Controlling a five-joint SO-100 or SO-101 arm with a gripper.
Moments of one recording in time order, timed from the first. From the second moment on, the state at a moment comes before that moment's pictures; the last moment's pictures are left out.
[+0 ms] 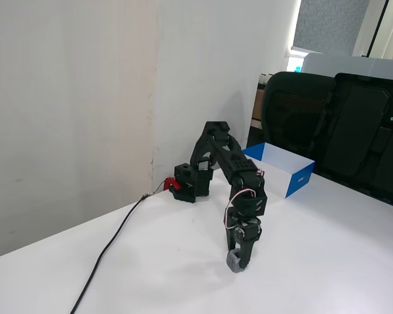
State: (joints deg) arm -29.2 65.3 72.3 80.0 -14.6
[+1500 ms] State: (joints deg) arm 3.9 124.5 124.3 71.6 -15.4
